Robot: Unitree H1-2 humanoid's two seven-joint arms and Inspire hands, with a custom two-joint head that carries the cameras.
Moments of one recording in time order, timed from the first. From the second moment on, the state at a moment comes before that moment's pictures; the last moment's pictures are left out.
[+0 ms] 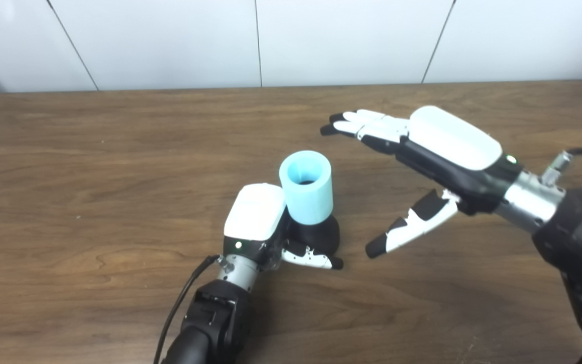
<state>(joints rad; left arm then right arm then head) -0.05 0.06 -0.48 -0.24 1.21 0.18 -0.14 -0.28 -0.51 0.12 -0.86 -0.49 0.27 0.76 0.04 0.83</state>
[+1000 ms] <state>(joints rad) -0.10 0.10 -0.54 -0.23 1.33 0.17 -0.19 -0.19 -0.39 0.17 -0.89 -0.64 0.15 0.74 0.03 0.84</state>
